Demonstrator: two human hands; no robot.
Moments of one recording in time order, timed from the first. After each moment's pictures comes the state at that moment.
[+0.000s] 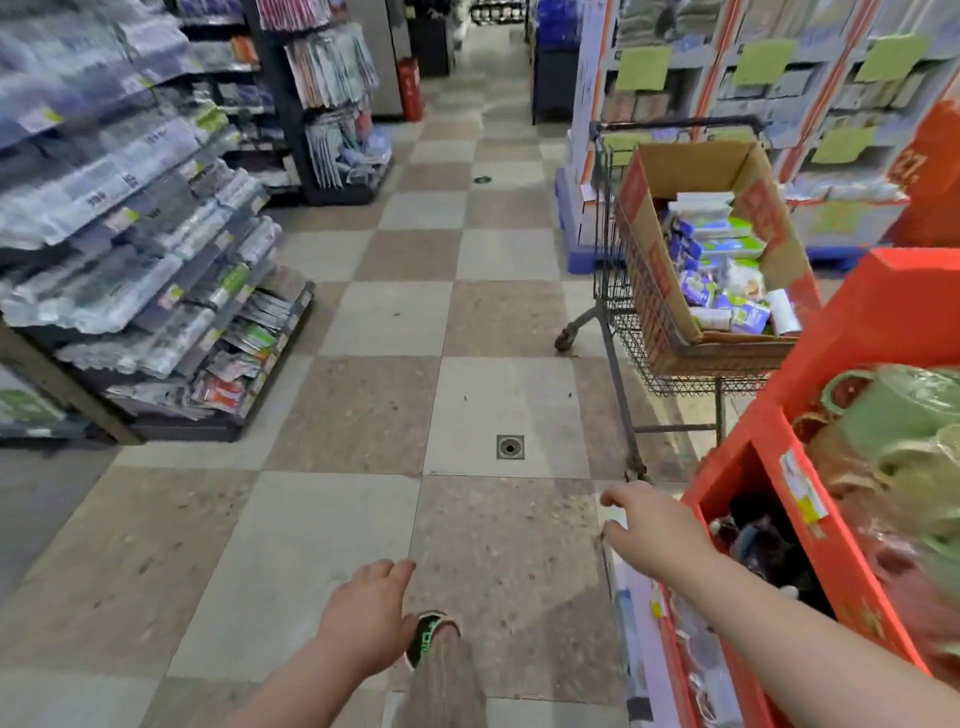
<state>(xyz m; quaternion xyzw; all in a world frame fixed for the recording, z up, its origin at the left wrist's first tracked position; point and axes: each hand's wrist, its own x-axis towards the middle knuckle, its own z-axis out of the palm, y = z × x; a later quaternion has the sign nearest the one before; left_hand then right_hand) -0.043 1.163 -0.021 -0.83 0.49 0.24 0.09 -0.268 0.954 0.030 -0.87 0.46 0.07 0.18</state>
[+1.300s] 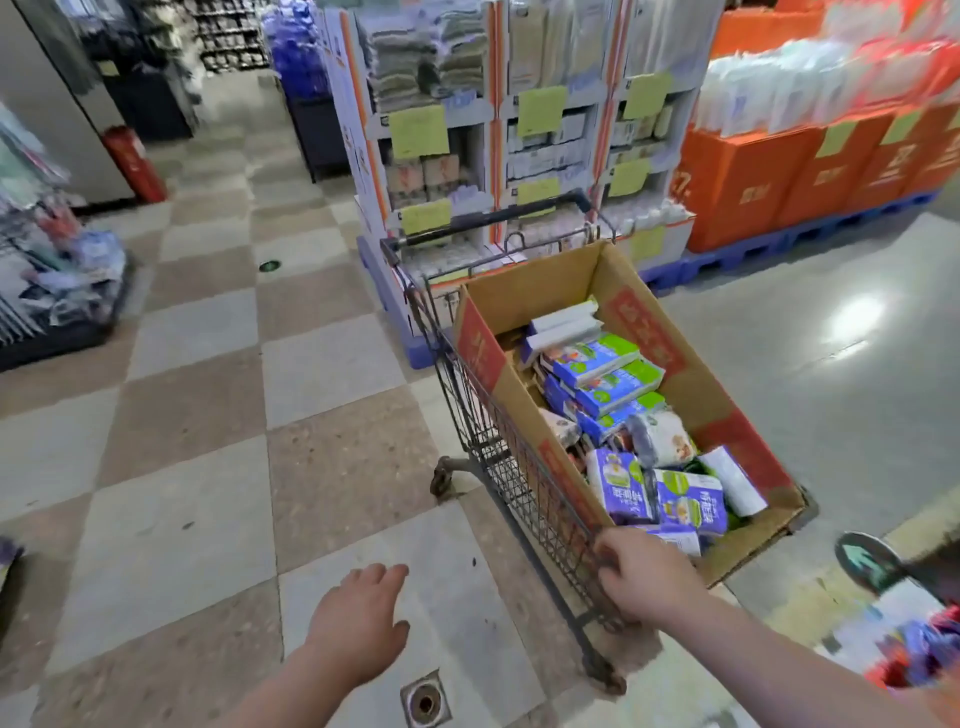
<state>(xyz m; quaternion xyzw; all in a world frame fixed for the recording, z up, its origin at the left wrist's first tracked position) 0.150 0.477 -0.014 -0.68 0.69 0.20 0.15 -0.151 0.416 0.002 -0.73 0.64 0.05 0.22</state>
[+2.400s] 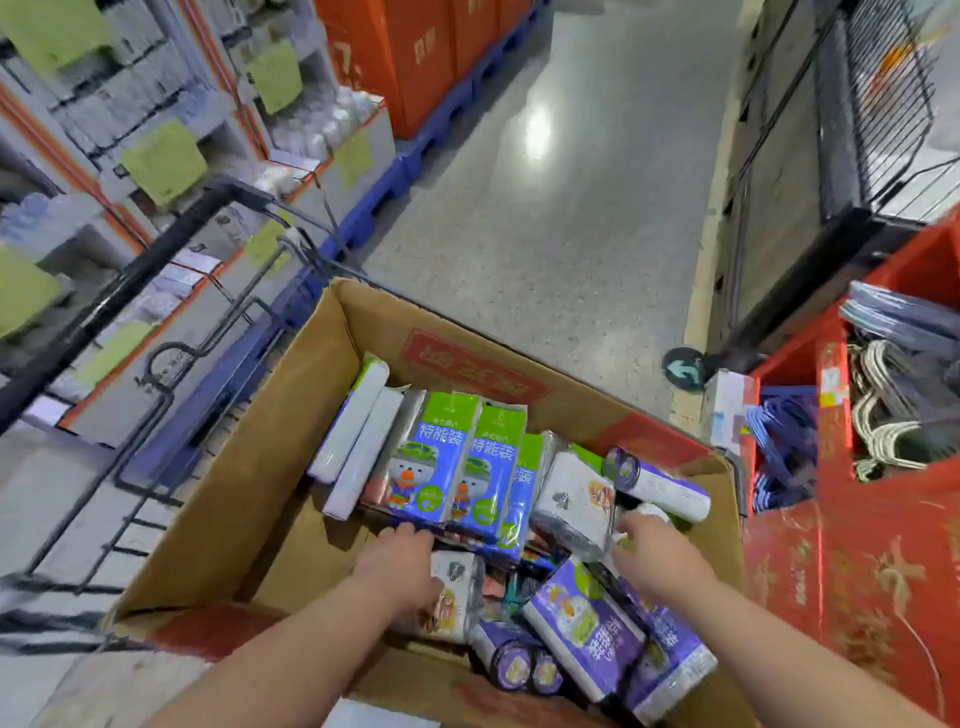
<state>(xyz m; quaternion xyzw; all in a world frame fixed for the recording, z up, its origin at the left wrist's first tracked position) -0.028 0.027 -0.086 -0.36 0.84 0.16 0.36 -0.248 0.200 -0.078 -0.32 0.87 -0.03 0.37</state>
